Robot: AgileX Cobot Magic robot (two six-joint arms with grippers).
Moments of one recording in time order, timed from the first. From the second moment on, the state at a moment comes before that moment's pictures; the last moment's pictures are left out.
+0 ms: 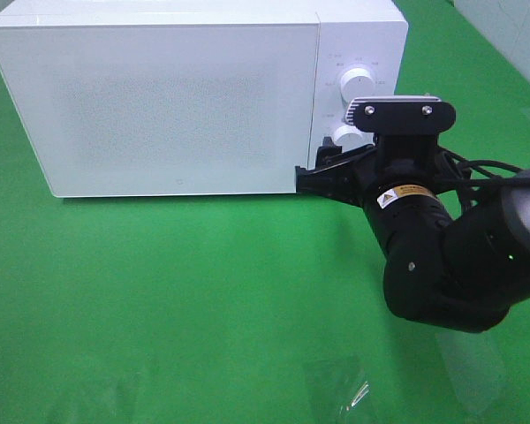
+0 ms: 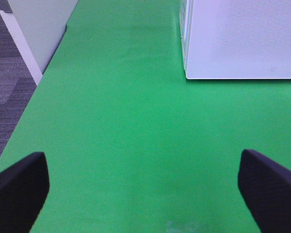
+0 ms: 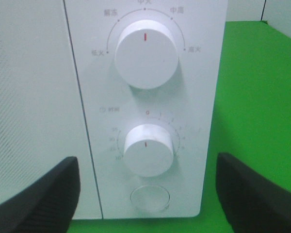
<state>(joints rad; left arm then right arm) 0.00 0.00 -0.50 0.07 1.04 -0.02 0.75 1.92 -0.62 0.80 -1.21 -0.29</state>
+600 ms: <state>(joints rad) 0.00 0.00 -0.50 0.07 1.04 -0.02 0.70 2.04 -0.75 0.76 -1.20 -0.29</state>
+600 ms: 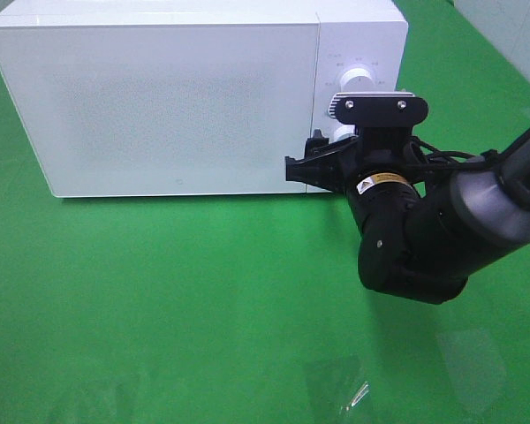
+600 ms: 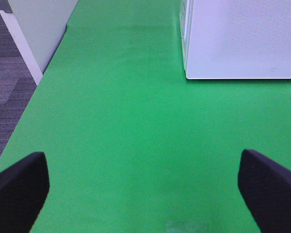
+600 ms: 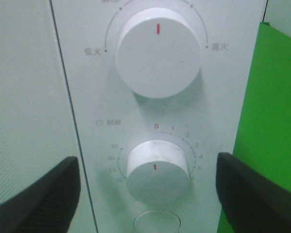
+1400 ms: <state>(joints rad) 0.00 0.00 -0.50 0.07 1.04 -0.02 0.65 2.09 -0.82 0.71 -1.15 -0.29</state>
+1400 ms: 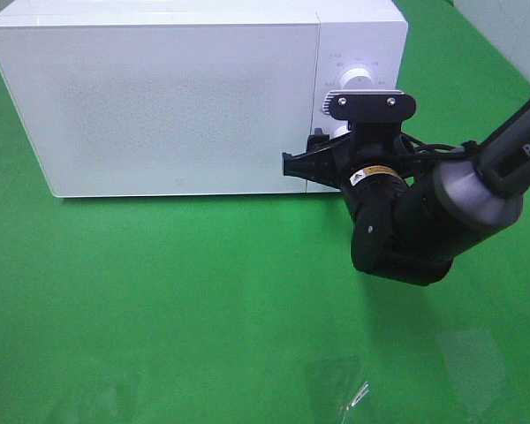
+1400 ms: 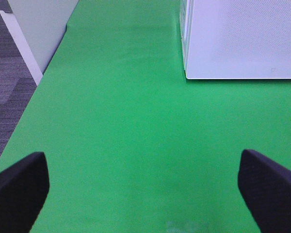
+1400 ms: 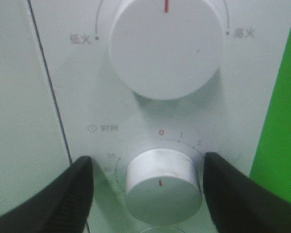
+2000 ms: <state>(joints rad) 0.00 0.00 -0.50 0.07 1.04 -0.02 0.65 2.09 -0.82 0.73 -1.15 -0.24</state>
